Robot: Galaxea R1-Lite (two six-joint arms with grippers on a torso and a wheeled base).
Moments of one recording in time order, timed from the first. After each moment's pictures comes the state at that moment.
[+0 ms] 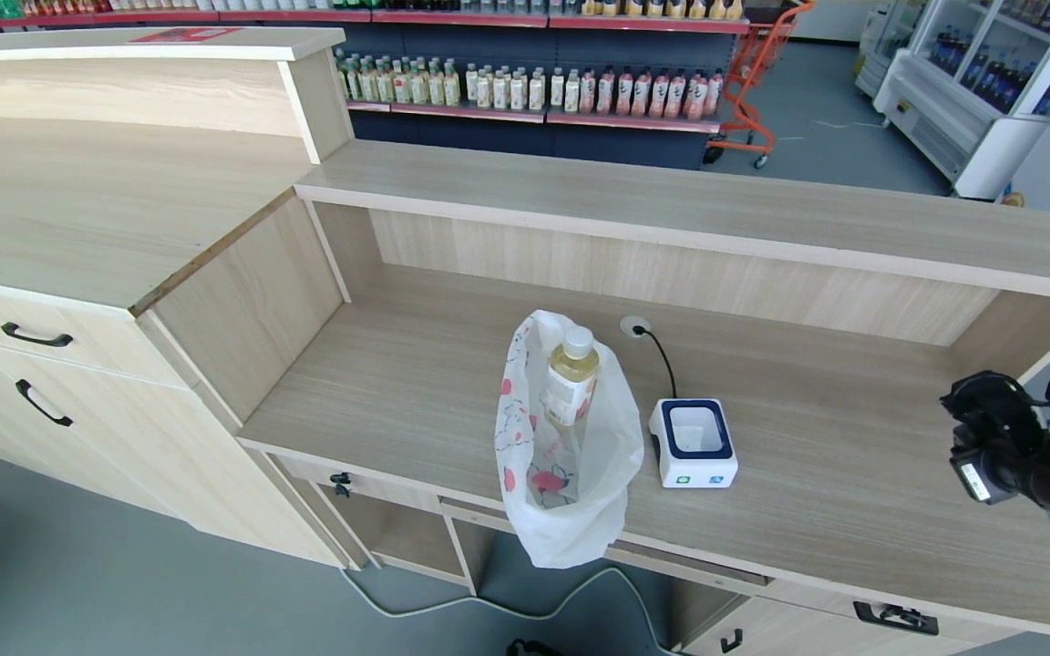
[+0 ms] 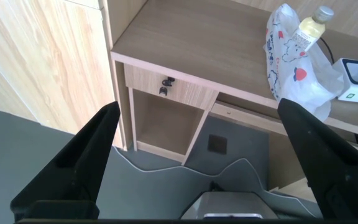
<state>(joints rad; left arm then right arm) -0.01 0.00 0.00 0.01 -0.04 -0.14 -0.40 2.03 -0.67 -0.94 -0.03 -0.73</state>
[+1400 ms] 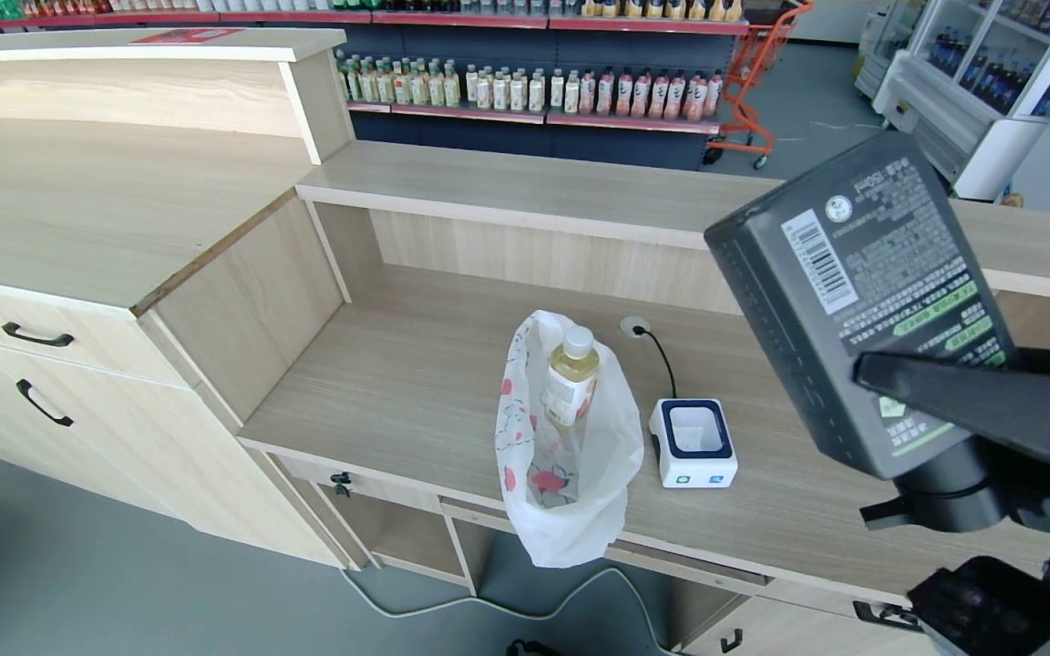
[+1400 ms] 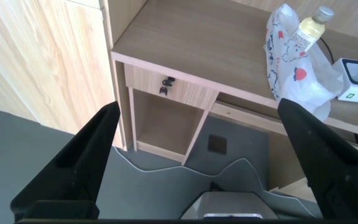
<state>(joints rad) -0.01 0.00 0.00 0.01 -0.04 -0.14 0.53 1.34 -0.48 -1.27 0.92 -2.38</state>
